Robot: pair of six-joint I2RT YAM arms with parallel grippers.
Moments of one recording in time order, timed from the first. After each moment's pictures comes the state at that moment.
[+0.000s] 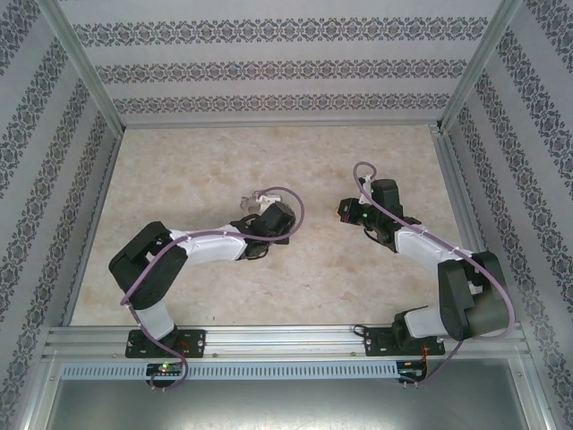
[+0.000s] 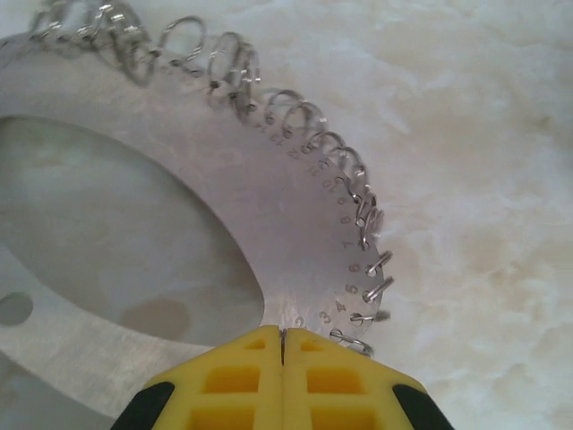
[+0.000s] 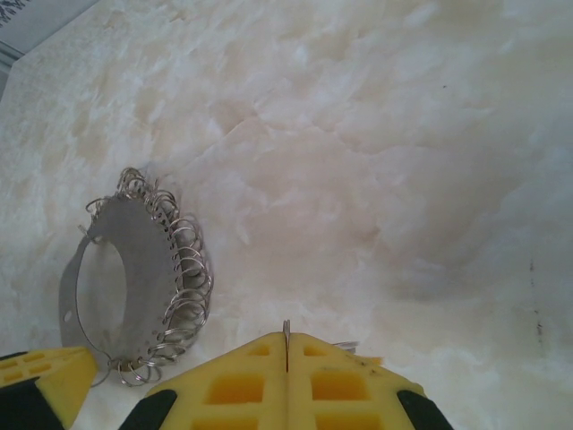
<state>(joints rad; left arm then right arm) -0.81 1.74 0.96 -0.09 -0.33 -0.72 0.22 1.39 0.65 0.06 -0.35 0.51</state>
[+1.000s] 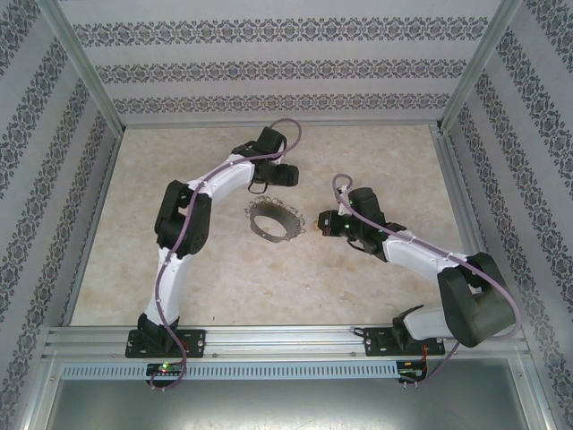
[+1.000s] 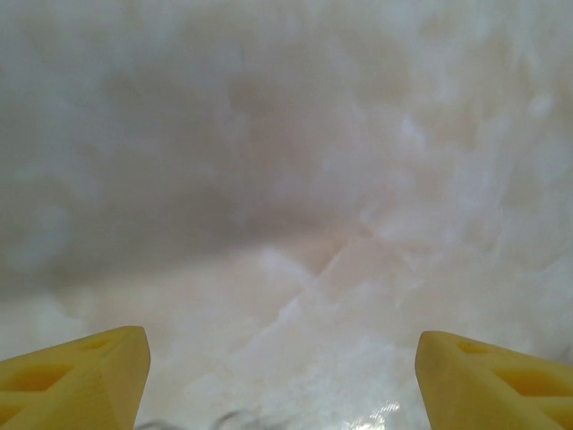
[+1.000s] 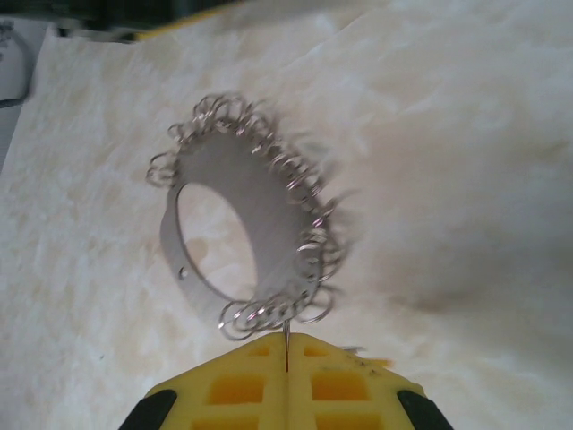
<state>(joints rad) -0.46 2.28 1.88 -0.64 0.12 -0.33 0.44 1.37 0.62 0.05 -0.34 0.56</state>
